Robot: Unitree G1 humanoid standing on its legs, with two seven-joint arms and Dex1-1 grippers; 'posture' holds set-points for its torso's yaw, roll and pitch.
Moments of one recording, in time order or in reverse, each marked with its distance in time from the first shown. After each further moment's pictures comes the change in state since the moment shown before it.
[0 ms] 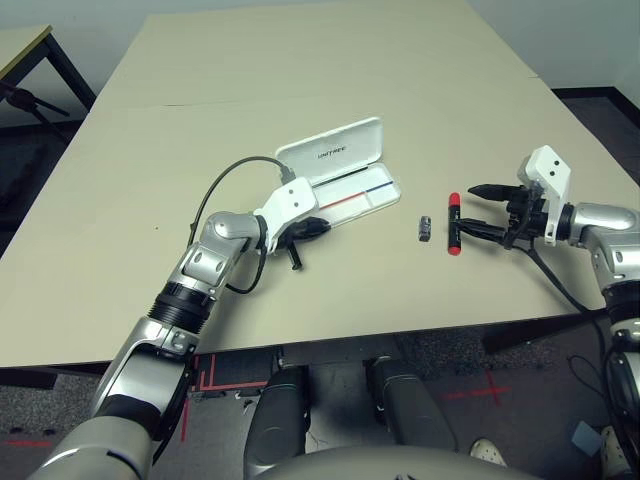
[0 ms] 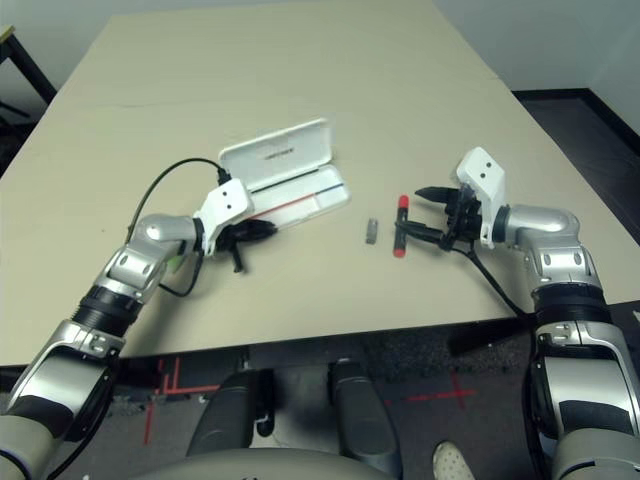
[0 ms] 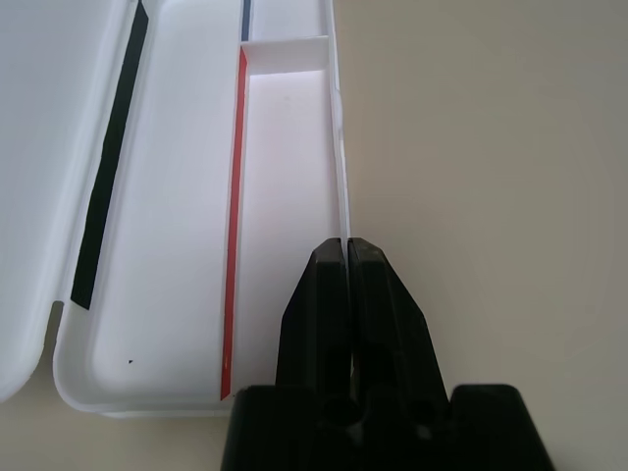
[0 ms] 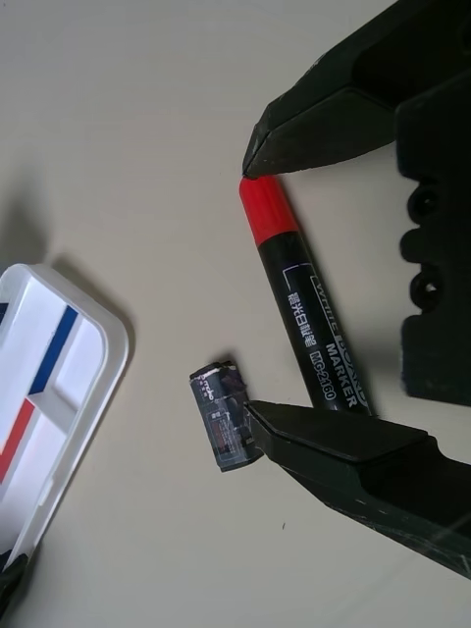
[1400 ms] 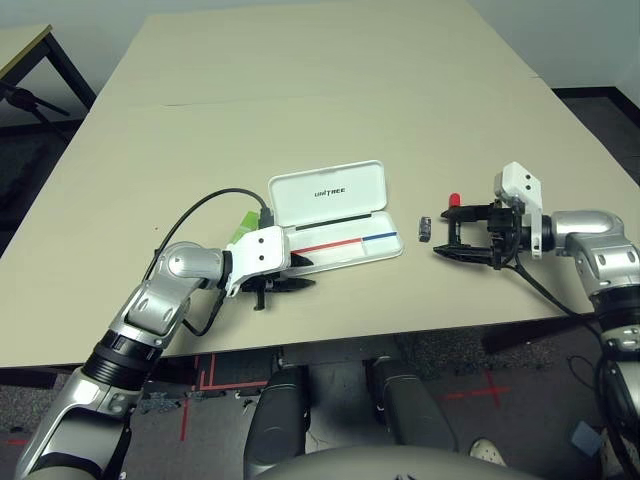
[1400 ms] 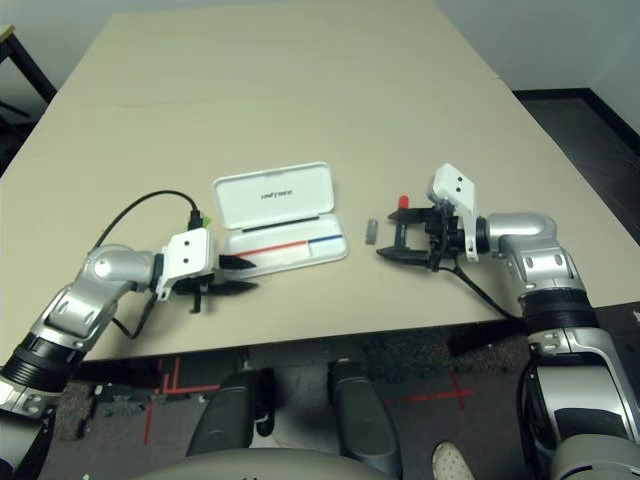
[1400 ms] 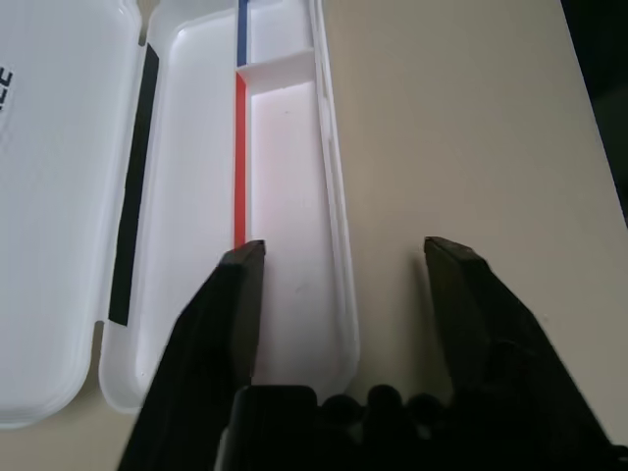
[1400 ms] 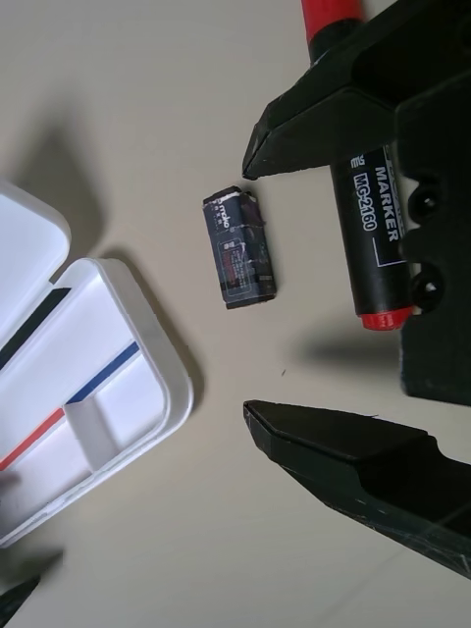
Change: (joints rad) left arm 0.273 0.218 0.082 -0.371 -0.127 -0.062 -0.164; right arm 0.033 0.018 0.083 -0.105 0.022 0.092 0.163
